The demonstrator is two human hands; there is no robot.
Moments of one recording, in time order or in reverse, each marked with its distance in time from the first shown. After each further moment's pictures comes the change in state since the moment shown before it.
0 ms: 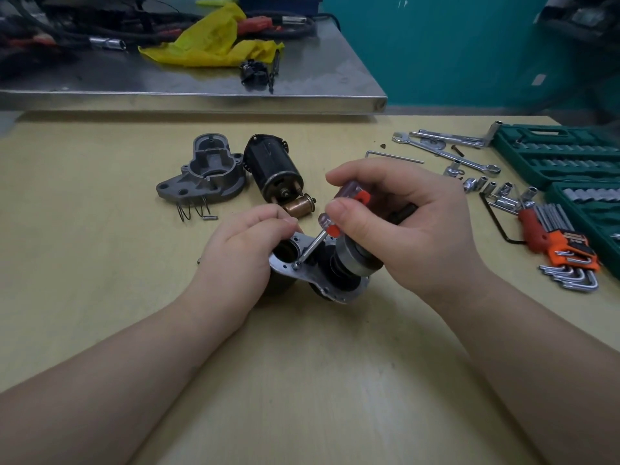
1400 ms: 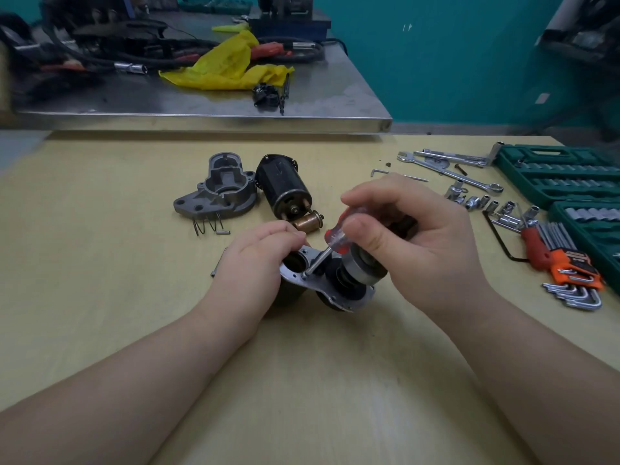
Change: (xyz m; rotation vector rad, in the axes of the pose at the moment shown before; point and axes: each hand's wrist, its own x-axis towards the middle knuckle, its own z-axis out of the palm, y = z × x) left_hand 0.003 -0.007 0.000 0.110 0.055 -0.042; right_hand -0.002 -0.005 -0.003 0.001 -0.010 -0.038
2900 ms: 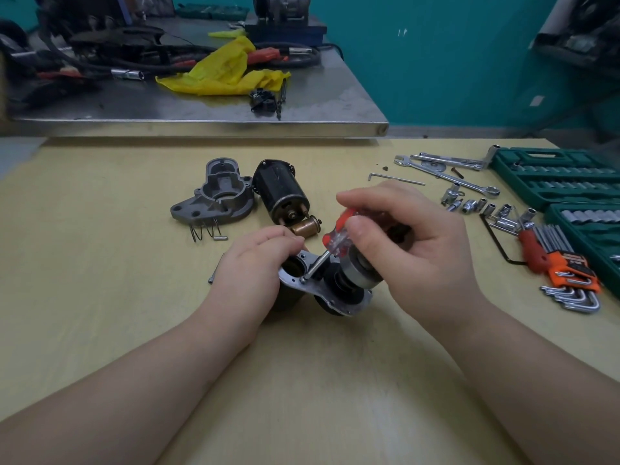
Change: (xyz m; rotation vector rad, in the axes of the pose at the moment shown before) left_hand 0.006 0.000 0.000 0.063 -0.002 0.001; right_hand -0.004 0.004 0.002 -0.080 0.052 -0.017
